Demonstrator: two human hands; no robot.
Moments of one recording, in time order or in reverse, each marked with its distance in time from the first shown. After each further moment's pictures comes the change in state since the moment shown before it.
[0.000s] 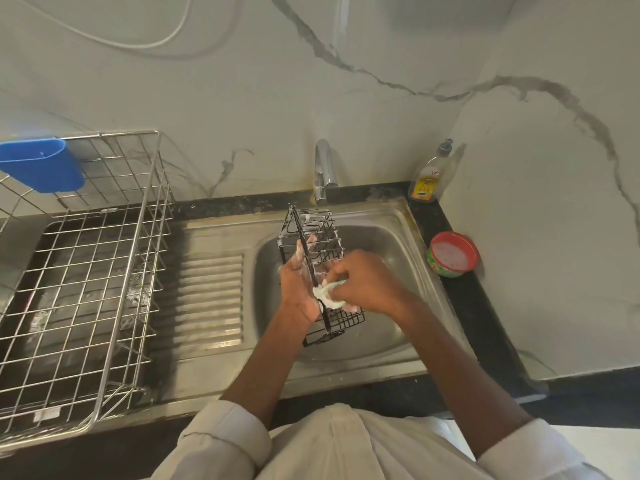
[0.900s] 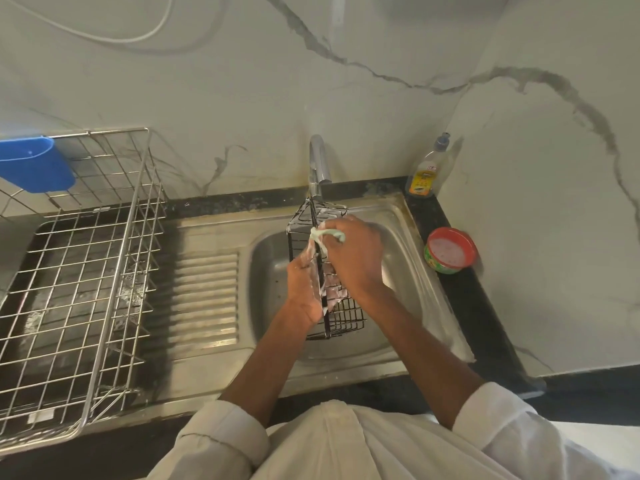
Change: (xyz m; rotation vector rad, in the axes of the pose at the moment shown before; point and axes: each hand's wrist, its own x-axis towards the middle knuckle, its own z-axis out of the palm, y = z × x) left_hand -0.001 -0.012 0.017 0.209 -0.005 -0.016; right_hand 0.040 -0.010 0.010 0.104 0.596 -0.020
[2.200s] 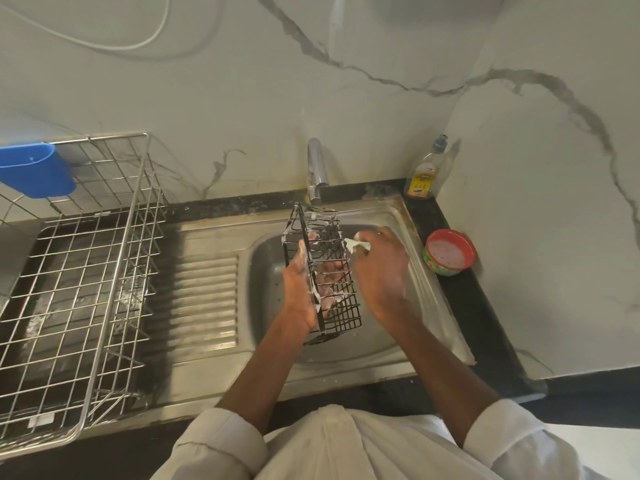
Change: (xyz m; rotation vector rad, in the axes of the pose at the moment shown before) left_hand 0.020 -0.012 -0.016 0.042 -0.006 0.071; right_hand -0.010 0.034 -0.022 -0.330 -0.018 0.125
